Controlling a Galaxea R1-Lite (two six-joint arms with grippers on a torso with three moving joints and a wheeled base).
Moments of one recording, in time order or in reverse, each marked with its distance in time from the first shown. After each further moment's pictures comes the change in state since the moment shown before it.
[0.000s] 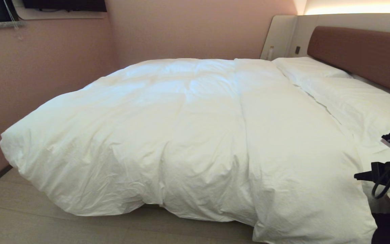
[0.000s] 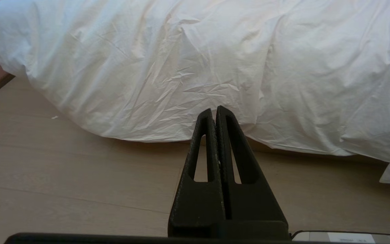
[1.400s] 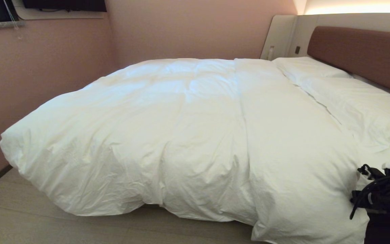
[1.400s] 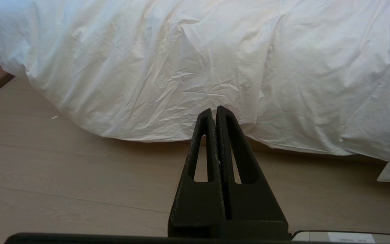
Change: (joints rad) left arm 0.000 0.000 0.000 0.000 0.000 0.000; right arm -0.044 0.485 0.045 -0.502 -0.300 -0.104
